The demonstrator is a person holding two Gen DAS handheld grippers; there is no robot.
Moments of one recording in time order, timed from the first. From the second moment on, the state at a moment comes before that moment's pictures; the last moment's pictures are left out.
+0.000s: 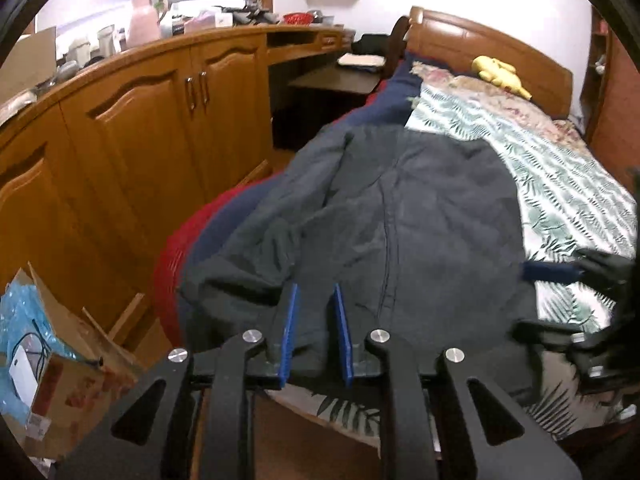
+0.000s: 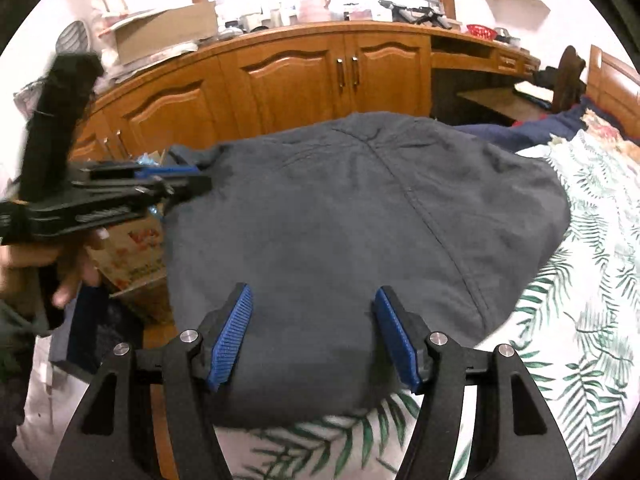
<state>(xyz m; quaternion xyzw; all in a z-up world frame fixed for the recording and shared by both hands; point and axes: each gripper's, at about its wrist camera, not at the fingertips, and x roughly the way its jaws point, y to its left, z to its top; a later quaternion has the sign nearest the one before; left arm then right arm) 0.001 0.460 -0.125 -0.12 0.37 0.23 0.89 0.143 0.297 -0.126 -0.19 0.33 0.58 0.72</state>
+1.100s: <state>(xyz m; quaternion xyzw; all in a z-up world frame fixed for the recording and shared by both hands) 0.072 0.202 -0.083 -0.04 0.35 0.10 0.93 0.160 0.015 -0.077 -0.15 0.30 0.44 0.83</state>
